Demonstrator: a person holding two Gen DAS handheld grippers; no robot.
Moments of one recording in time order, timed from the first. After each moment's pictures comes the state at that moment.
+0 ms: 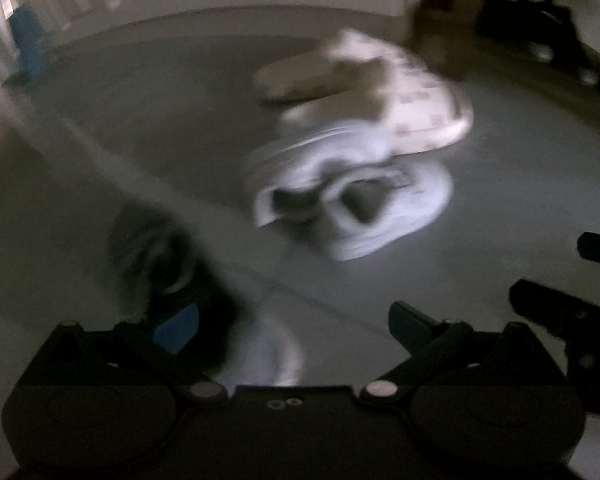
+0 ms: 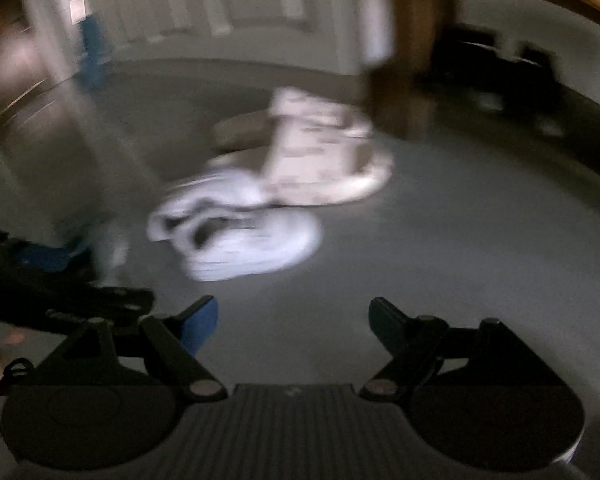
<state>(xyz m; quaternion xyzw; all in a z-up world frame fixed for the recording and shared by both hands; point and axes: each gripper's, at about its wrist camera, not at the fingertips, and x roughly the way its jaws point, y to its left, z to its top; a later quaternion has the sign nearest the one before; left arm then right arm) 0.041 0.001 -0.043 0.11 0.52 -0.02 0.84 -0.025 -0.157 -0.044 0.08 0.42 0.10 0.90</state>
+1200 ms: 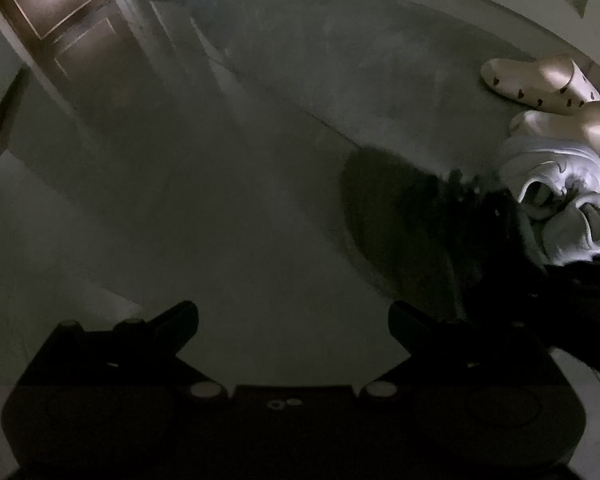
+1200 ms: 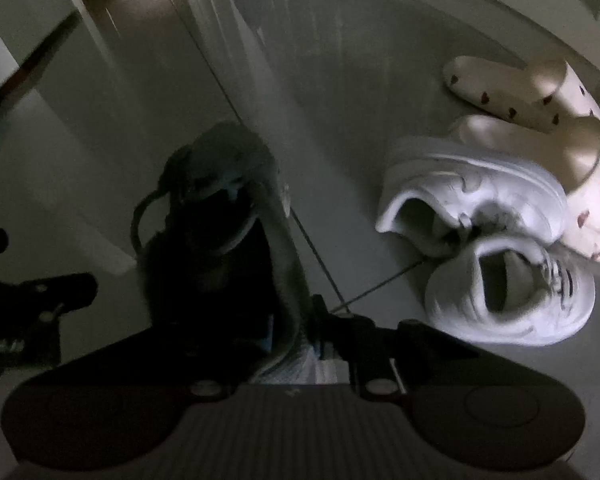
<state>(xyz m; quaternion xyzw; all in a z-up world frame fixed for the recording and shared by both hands) 0.032 0.155 -0.040 0.03 0.54 0.15 0.83 0.074 -0.019 -0.082 0.03 0.51 0.23 0.83</state>
